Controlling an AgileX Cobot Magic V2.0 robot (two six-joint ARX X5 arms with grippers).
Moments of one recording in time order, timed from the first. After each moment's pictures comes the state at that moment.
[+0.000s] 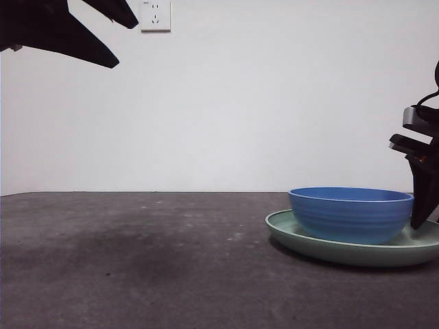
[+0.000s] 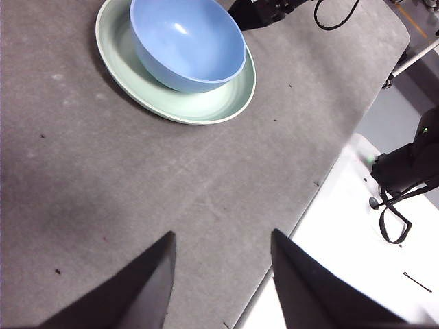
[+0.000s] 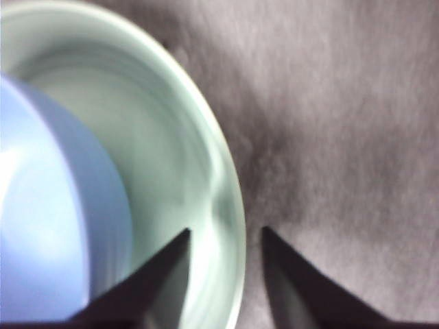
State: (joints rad) left arm -0.55 1.02 0.91 -0.66 0.56 -0.05; right arm -0.01 1.56 0.87 -0.45 -0.34 0.13
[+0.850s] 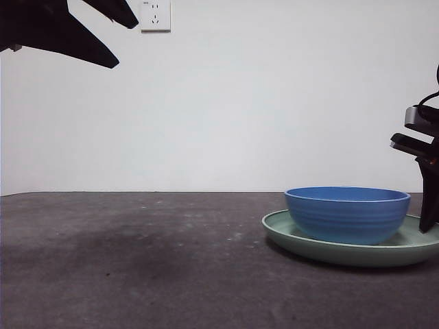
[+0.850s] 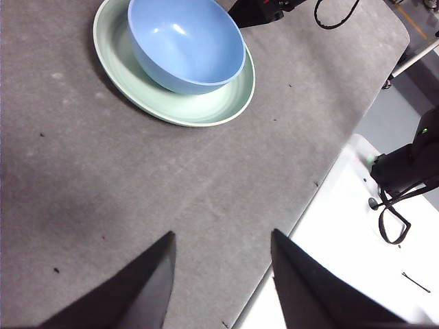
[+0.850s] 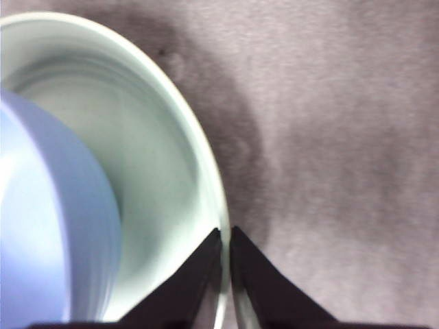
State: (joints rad) left arm -0.55 1.02 0.91 -0.67 0.56 -0.06; right arm -0.01 1.56 0.87 -0.45 -0.36 0.14
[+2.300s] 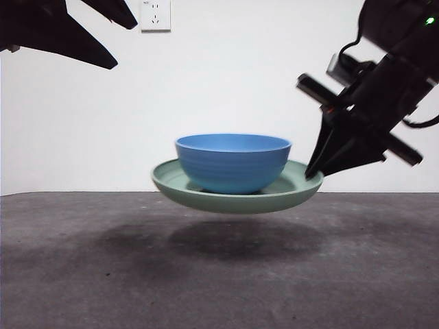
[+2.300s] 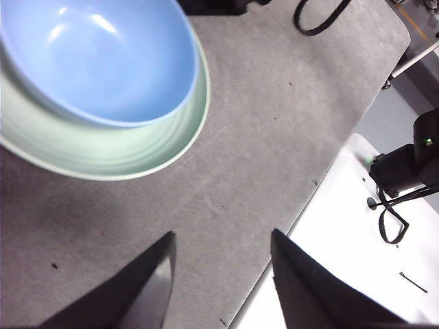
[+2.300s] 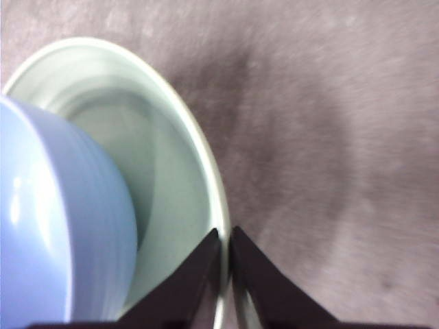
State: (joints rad) left arm -0.55 1.02 0.91 -0.67 0.56 -0.07; right arm 0.33 1.50 0.87 -0.17 -0.38 0.47
